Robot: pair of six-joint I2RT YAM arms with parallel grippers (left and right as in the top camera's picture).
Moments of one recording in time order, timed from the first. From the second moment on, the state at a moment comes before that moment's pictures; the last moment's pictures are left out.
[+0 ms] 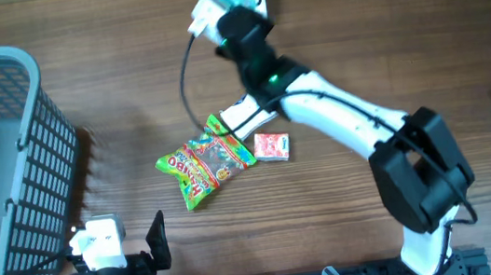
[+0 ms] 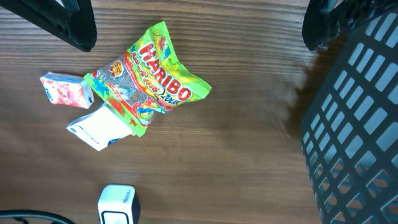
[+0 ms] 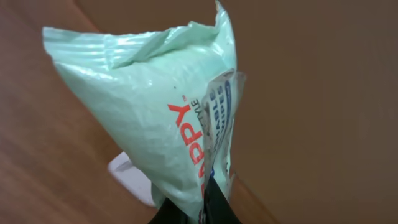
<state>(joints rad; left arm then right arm) 0.02 0.07 0.64 -1.08 0.08 -0.05 0.62 1.98 1.45 0.15 0.46 -0.64</state>
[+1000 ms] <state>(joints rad) 0.02 0.07 0.64 -1.08 0.08 -0.05 0.48 2.32 1.73 0.05 0.27 -0.89</state>
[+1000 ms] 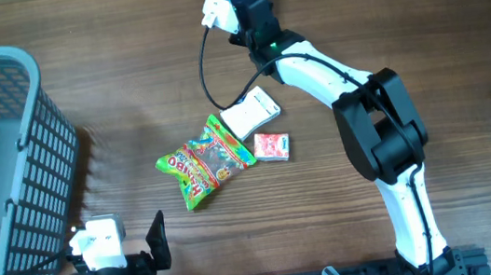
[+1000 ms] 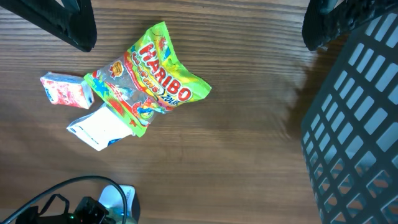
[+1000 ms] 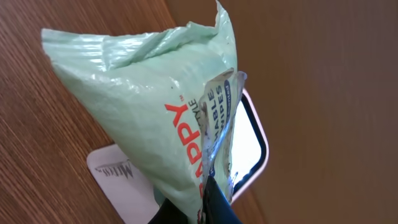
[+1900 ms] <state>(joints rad) 0.02 0.07 0.64 -1.08 0.08 -0.05 -0.48 2.12 1.68 -0.59 0.22 0.00</state>
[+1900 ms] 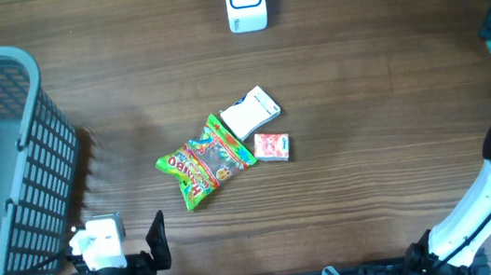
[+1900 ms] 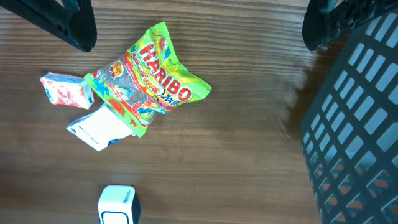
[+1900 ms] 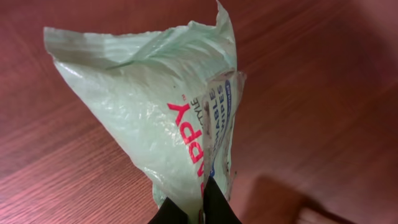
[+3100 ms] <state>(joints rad) 0.02 0.07 0.64 -1.08 0.08 -0.05 0.58 1.77 1.40 -0.93 -0.27 0.70</state>
